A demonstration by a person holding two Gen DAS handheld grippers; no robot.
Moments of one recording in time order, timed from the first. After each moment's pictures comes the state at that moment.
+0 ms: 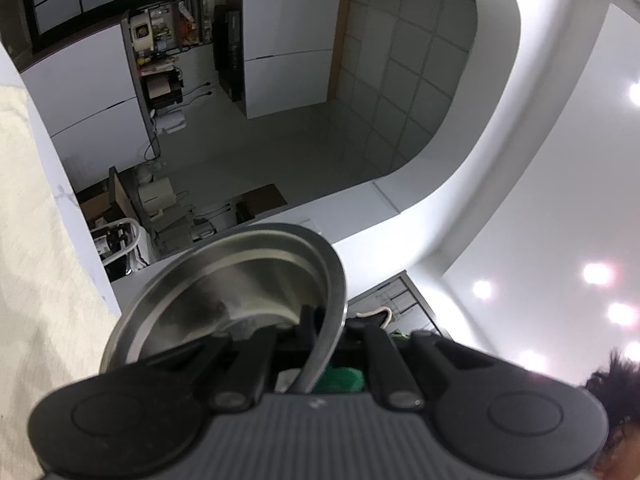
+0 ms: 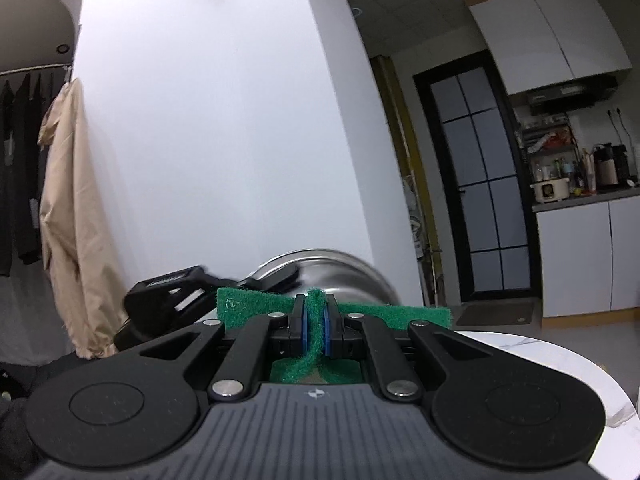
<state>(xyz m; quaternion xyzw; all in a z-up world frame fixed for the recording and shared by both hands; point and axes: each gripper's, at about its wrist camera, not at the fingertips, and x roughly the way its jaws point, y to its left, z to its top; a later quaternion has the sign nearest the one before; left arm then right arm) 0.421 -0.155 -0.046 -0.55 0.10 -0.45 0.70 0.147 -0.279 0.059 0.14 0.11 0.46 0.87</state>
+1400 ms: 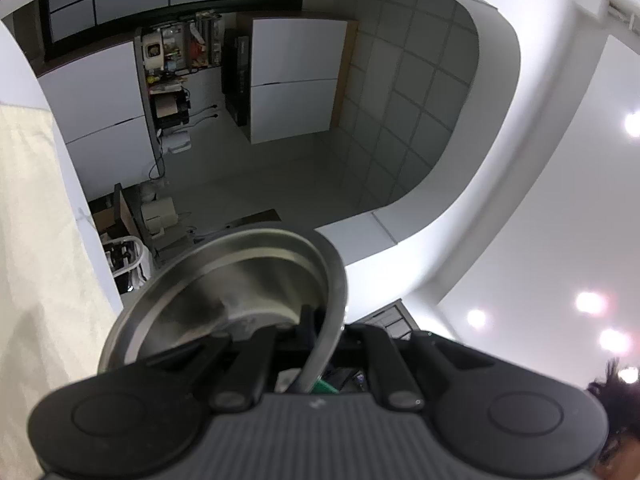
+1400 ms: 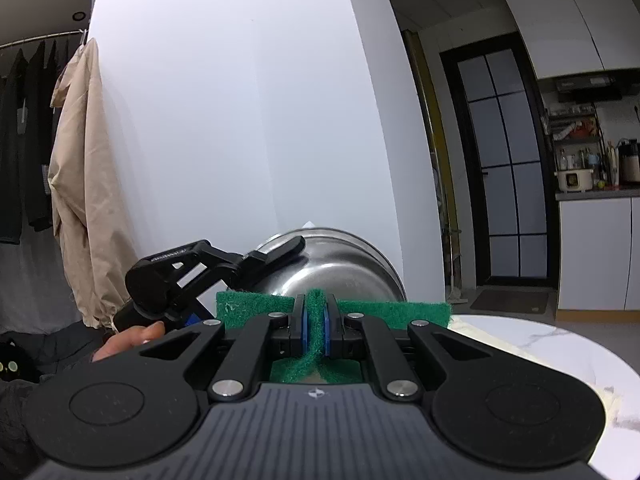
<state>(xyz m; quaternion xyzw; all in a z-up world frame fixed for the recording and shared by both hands) 0.422 -0.132 -0.055 -0.57 0.08 -0.43 0.69 0.144 -0.243 0.059 0.09 0.12 0.49 0.86</state>
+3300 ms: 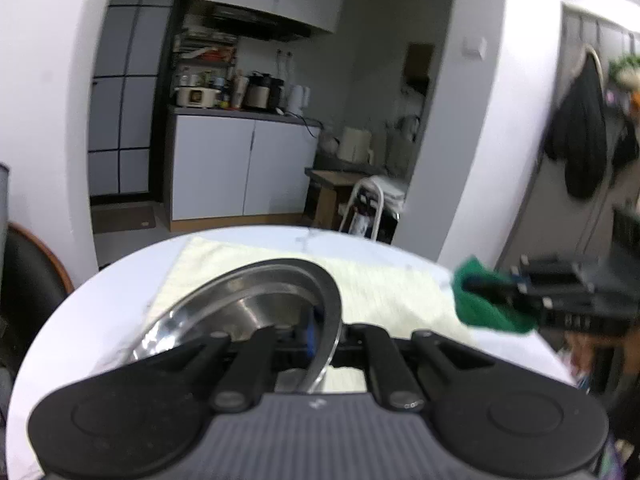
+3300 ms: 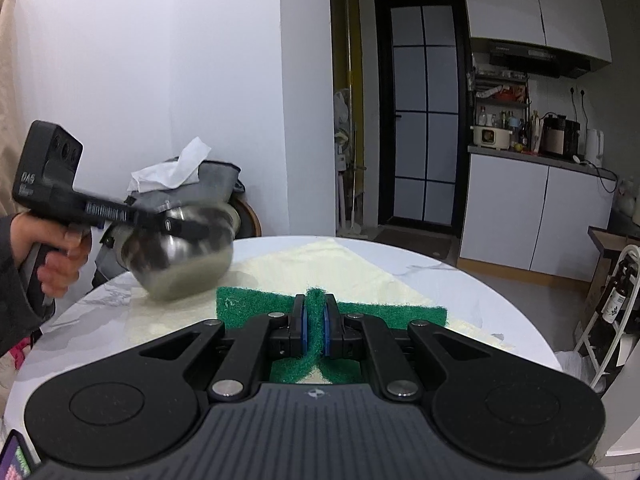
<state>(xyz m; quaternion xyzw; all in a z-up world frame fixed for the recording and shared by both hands) 0.437 -0.175 -0.002 -0.03 0.25 -0.22 0.94 0.177 -0.253 0.017 -0.02 0.23 0.37 0.90</state>
